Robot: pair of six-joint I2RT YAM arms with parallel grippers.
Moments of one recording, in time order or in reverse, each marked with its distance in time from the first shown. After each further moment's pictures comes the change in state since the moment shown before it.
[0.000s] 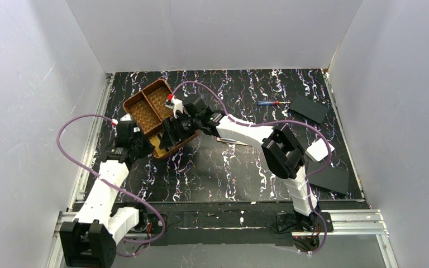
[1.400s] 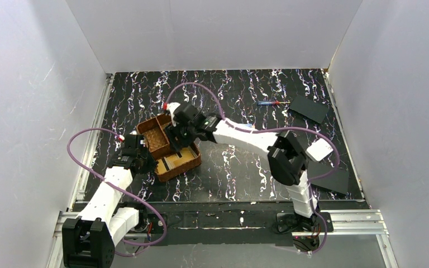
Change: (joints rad) left arm -0.025 0.017 -0.142 -0.050 -0.031 -0.036; right arm 0.080 -0.092 0.038 -0.272 0.449 -0.157
